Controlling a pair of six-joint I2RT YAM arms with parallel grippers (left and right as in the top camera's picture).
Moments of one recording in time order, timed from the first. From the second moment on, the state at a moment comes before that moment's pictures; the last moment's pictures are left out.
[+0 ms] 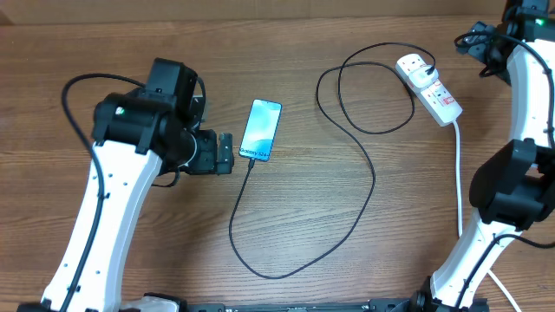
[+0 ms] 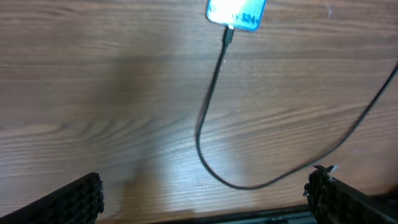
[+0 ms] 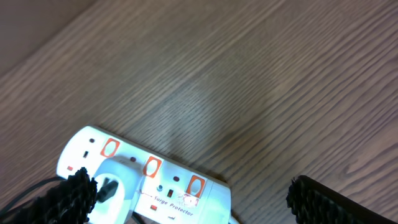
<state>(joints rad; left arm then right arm) -0.24 1.50 1.58 -1.47 0.11 -0.26 -0.27 2.21 2.15 -1.01 0.17 0.40</state>
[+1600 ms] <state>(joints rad) -0.26 1.00 1.58 -1.36 -0.16 -0.29 -0.30 2.46 2.15 -1.01 -0.01 0.46</state>
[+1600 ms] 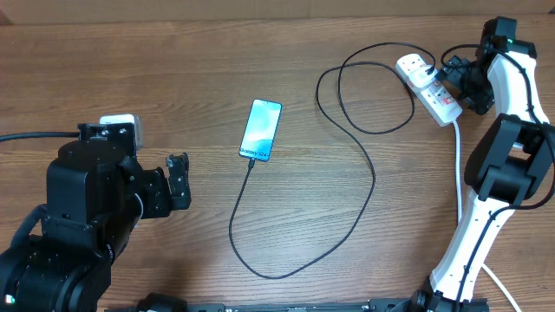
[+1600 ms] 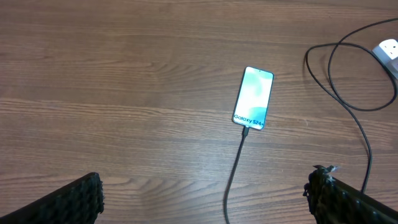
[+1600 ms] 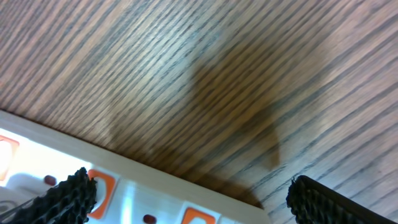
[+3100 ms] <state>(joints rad) -0.26 1.00 1.58 -1.39 -0.16 -0.29 -0.31 2.46 2.15 -1.02 -0.02 0.53</state>
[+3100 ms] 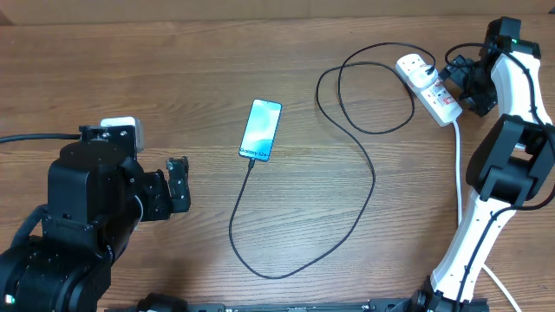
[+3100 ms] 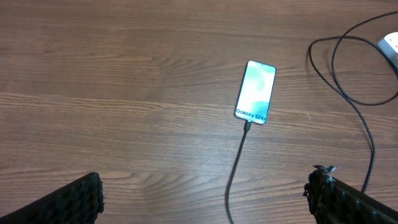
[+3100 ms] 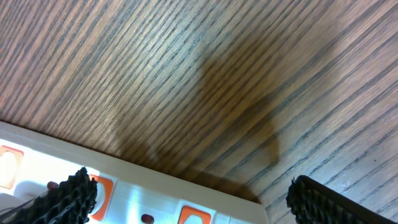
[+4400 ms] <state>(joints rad) -0.26 1.00 1.58 -1.39 -0.16 -0.29 -0.32 2.46 2.12 -1.01 -0.09 0.51</state>
